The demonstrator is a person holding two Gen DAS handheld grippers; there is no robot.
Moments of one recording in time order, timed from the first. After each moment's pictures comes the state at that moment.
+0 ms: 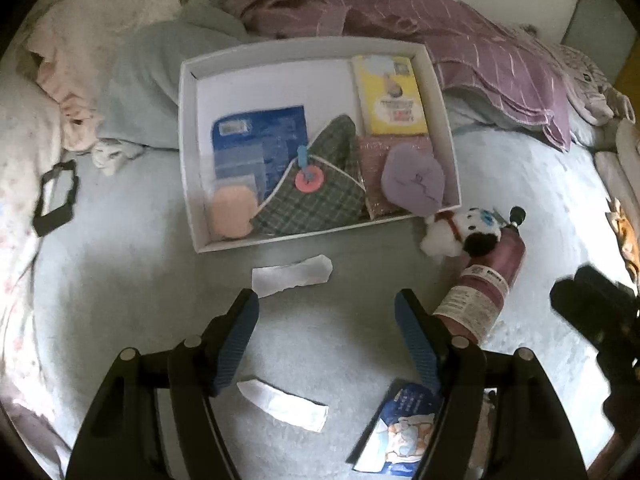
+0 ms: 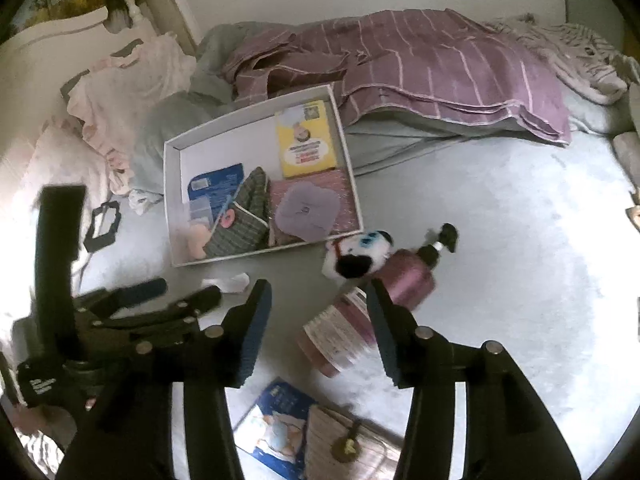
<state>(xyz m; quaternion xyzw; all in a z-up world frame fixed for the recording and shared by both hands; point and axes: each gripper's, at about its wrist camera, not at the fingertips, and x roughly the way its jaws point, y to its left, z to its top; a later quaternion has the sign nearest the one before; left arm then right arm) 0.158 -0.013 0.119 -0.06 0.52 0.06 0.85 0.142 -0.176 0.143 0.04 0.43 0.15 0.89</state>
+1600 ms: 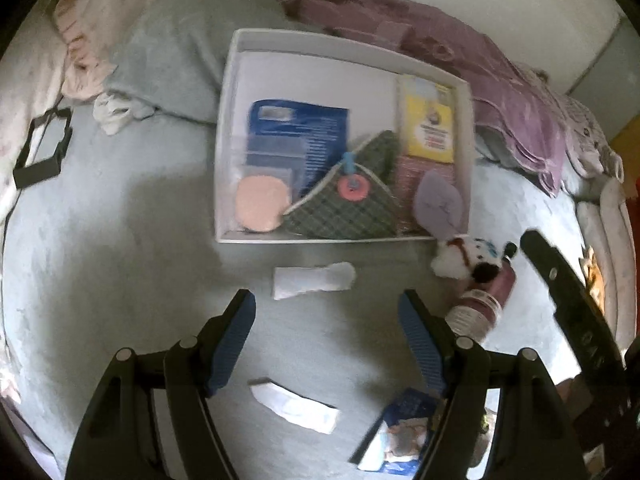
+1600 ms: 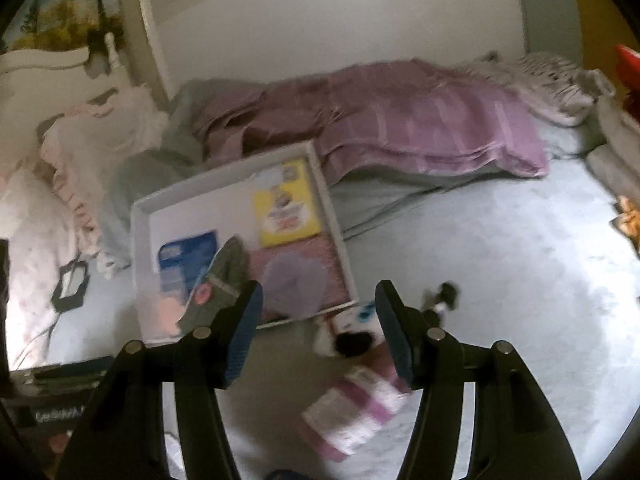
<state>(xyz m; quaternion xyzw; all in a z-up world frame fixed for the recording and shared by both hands) 0.162 0.058 0.110 -0.17 0.52 0.04 0.83 0.169 -0.148 0.131 0.06 0.33 0.09 0.94</state>
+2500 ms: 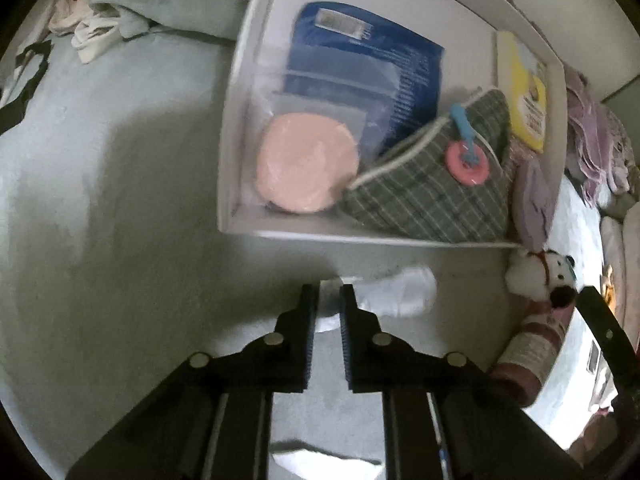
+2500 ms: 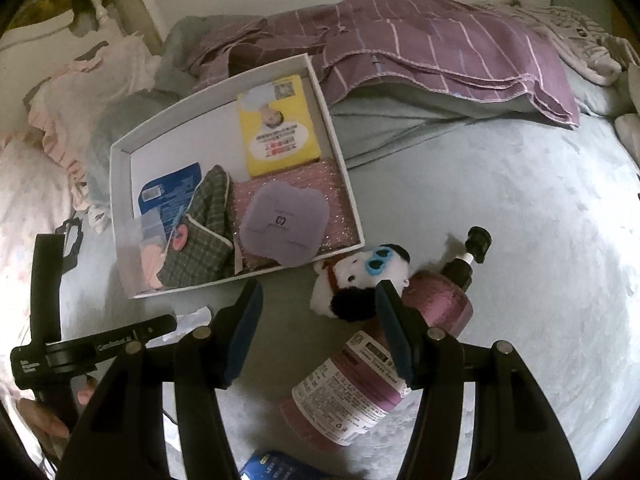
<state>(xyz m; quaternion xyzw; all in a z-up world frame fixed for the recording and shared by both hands) 0.204 0.081 0.021 -0.22 0.58 0.04 0.78 0.199 -0.151 0.091 0.05 0.43 0.11 0.89</state>
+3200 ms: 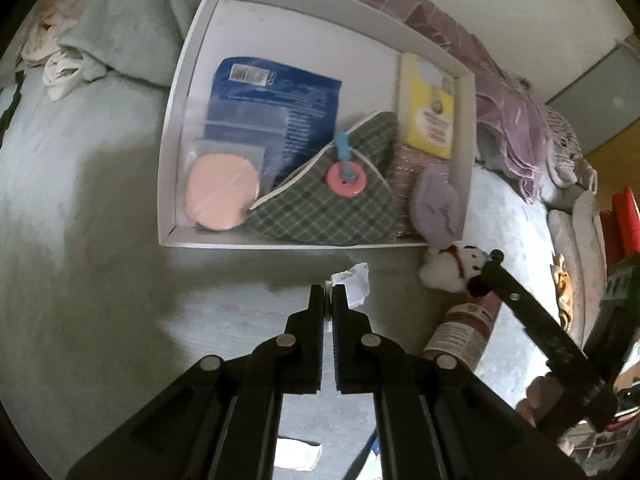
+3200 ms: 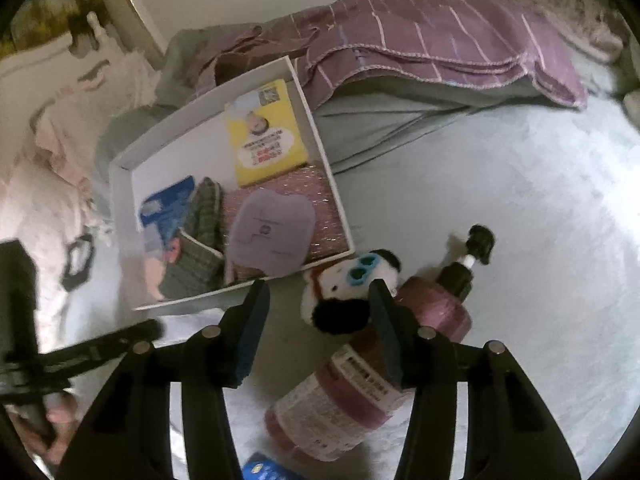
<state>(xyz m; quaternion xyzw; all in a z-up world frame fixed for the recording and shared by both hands) 0.195 0.048 0.065 -0.23 0.52 -0.04 0.82 0.210 -0.169 0.078 0.08 0.42 0.12 0.89</state>
